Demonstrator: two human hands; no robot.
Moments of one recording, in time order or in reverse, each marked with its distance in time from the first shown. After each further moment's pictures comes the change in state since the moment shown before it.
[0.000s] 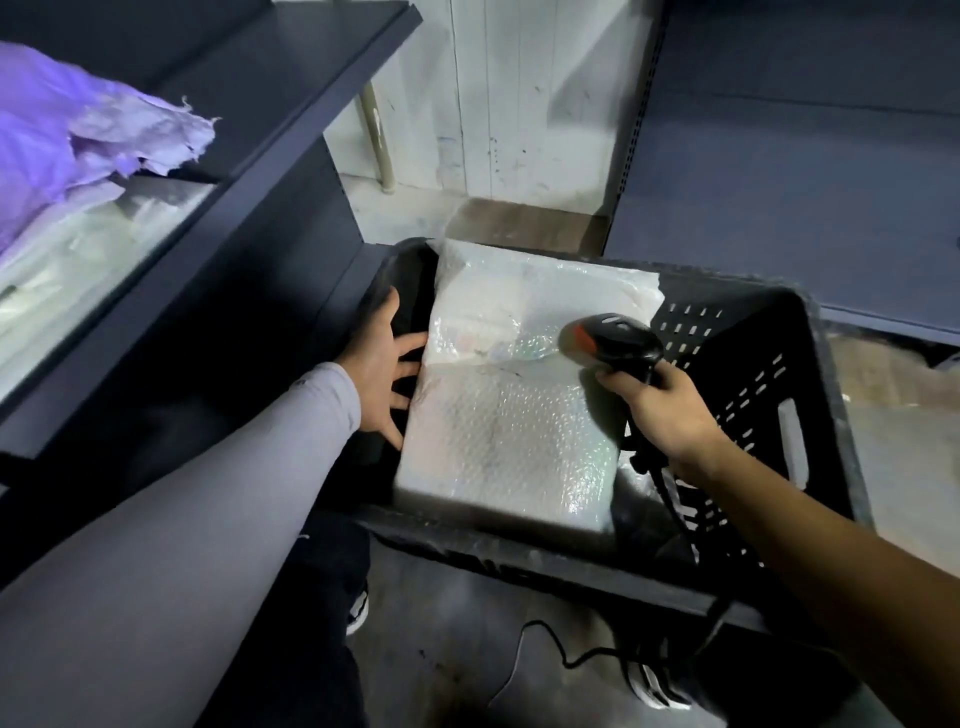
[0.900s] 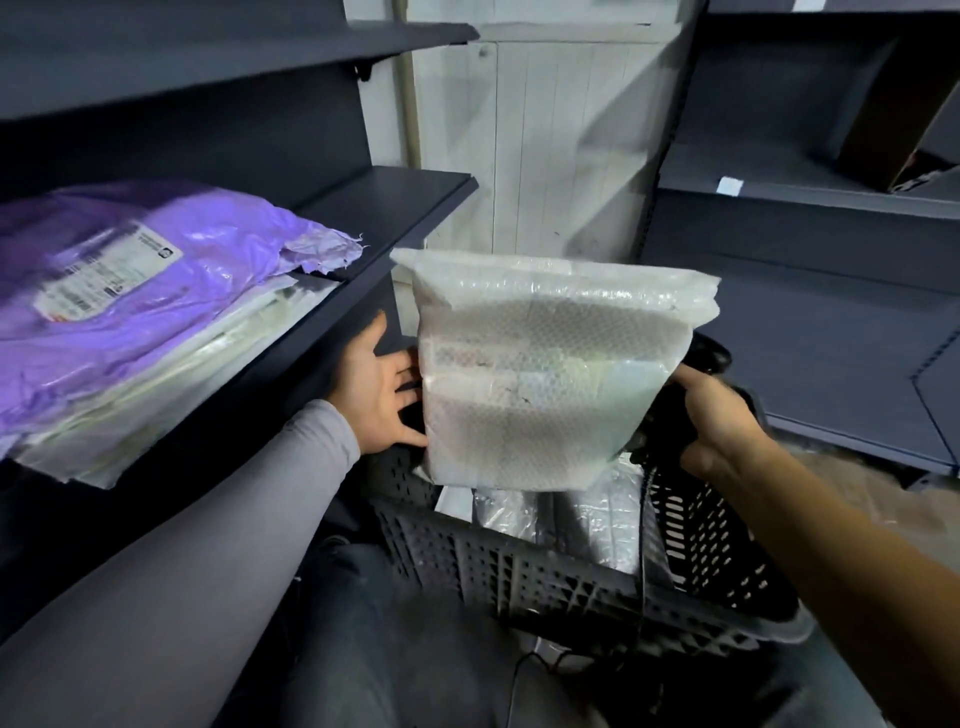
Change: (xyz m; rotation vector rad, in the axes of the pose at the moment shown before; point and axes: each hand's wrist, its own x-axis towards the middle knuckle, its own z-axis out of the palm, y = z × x) left_hand -0.150 -0.001 -0.034 -0.405 -0.102 0.355; right_hand -0.071 -0.112 -0.021 0.452 -0.051 0.021
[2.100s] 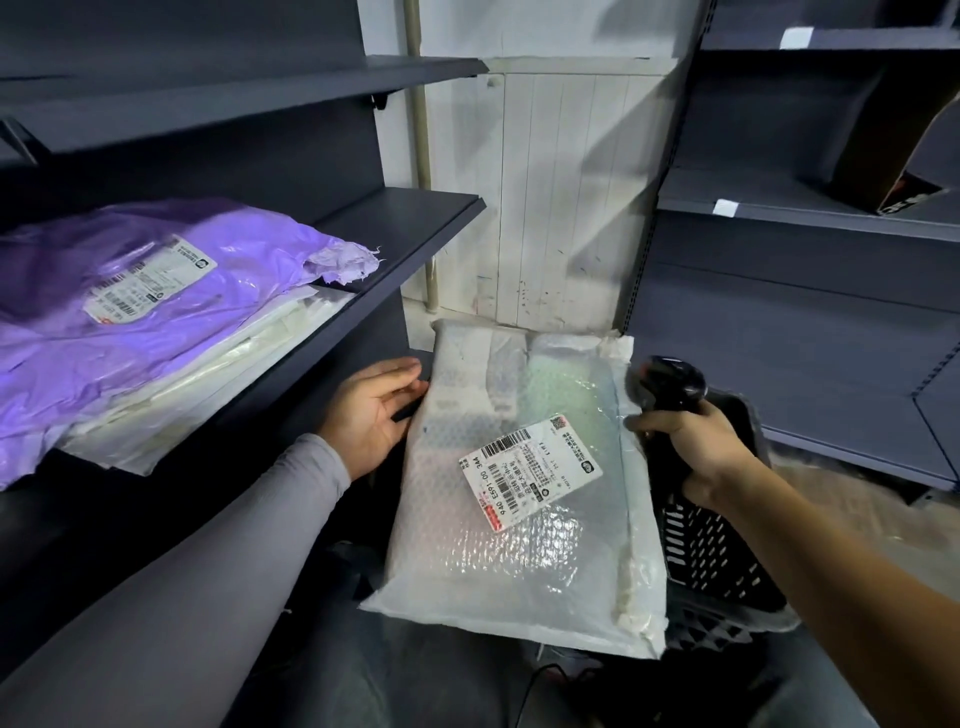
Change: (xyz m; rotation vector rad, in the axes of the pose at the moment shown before) left_hand -0.029 -0.023 -0.012 -0.088 0.057 0.326; right_hand -0.036 0.006 -0.001 -0.218 0.039 -0.025
